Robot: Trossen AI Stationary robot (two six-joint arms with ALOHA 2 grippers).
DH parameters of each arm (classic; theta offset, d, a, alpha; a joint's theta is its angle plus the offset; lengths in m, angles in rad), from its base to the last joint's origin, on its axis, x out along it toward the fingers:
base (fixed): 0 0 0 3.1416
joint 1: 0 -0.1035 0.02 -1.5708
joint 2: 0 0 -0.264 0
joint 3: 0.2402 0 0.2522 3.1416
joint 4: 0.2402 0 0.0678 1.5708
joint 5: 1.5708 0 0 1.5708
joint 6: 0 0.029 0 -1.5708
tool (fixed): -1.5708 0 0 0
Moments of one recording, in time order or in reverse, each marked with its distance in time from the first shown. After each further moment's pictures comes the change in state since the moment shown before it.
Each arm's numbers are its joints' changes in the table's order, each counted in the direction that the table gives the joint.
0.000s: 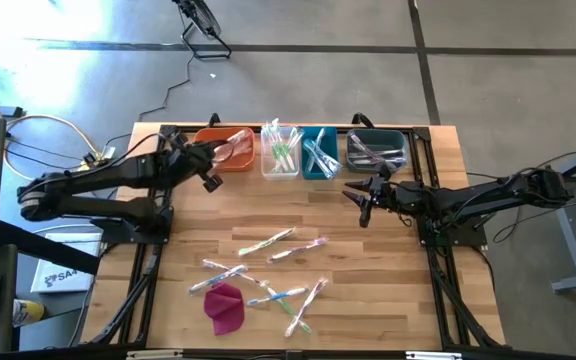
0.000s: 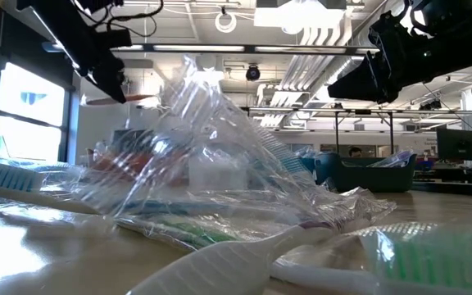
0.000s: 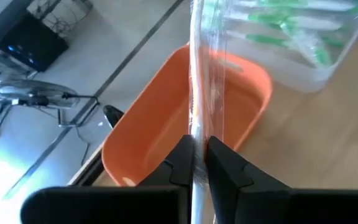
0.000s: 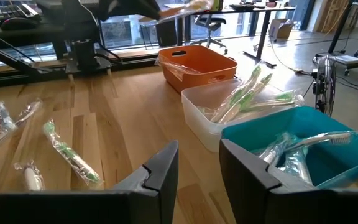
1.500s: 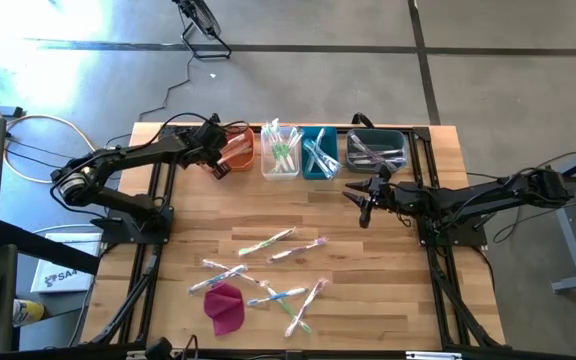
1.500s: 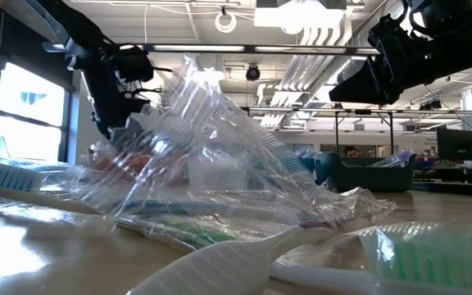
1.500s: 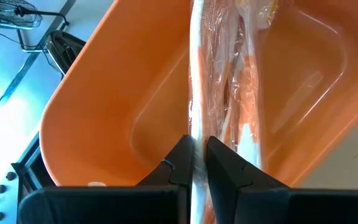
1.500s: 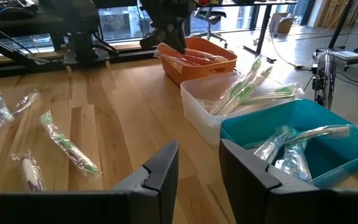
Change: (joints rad) left arm -0.416 -0.438 0.001 -0.195 -0.291 0.171; right arm 0.000 0.000 0.000 0.030 0.000 0.000
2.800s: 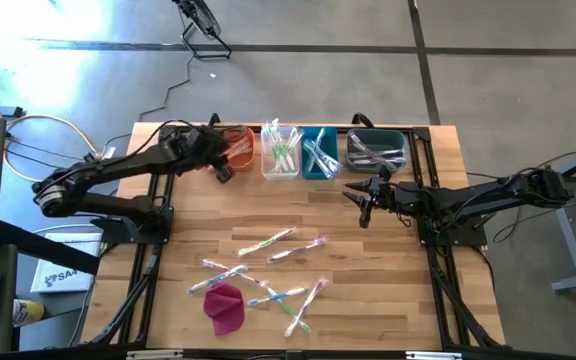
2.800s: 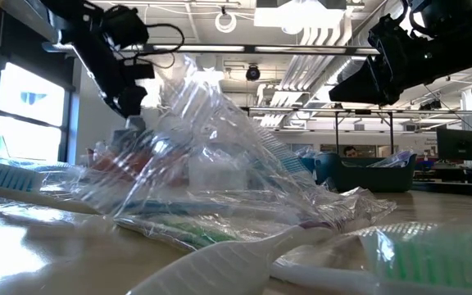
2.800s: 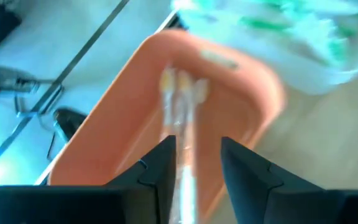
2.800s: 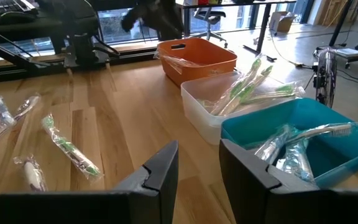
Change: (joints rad) left arm 0.162 0.192 0.000 -0.029 0.003 -0.026; right arm 0.000 0.000 0.000 -0.003 0.000 0.017
